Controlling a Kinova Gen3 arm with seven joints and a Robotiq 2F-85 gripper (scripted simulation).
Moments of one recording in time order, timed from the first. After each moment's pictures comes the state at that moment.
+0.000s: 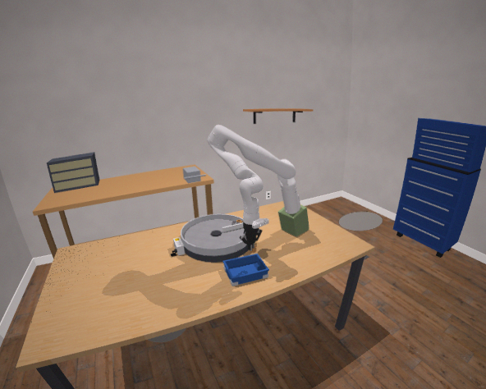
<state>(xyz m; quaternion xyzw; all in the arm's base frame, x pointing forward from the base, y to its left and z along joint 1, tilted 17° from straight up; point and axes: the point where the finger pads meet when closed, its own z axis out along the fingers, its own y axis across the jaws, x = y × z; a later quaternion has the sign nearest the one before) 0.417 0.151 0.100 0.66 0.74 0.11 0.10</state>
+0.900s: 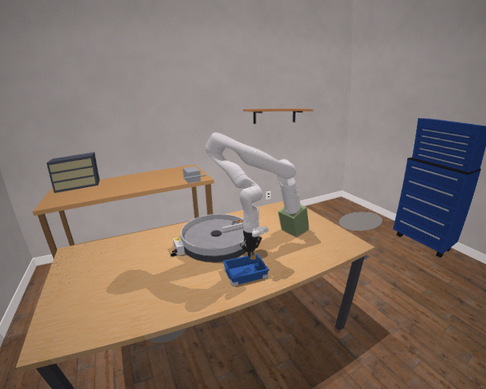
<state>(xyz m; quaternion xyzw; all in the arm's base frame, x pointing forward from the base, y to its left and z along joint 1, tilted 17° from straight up) 0.428 0.151 0.059 0.66 0.74 0.10 0.10</state>
